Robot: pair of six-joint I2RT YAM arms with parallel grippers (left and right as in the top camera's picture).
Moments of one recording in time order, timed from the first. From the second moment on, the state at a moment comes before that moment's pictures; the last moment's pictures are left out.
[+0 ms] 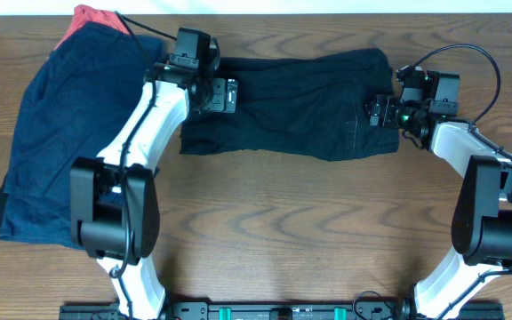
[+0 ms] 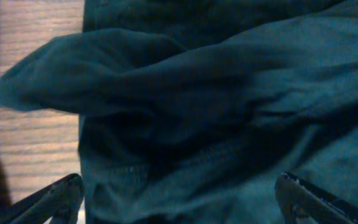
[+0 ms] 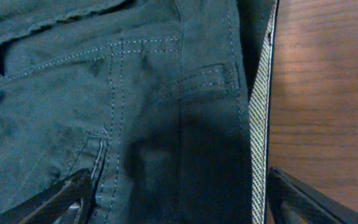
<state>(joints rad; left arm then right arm) -0.21 1.97 1.53 -0.67 0.05 -0.12 -0.10 1.92 1.08 -0.04 -0.37 0.06</state>
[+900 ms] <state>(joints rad) -0.22 2.12 1.54 -0.66 0.04 -0.14 -0.13 2.02 1.08 0.09 -0.27 0.10</state>
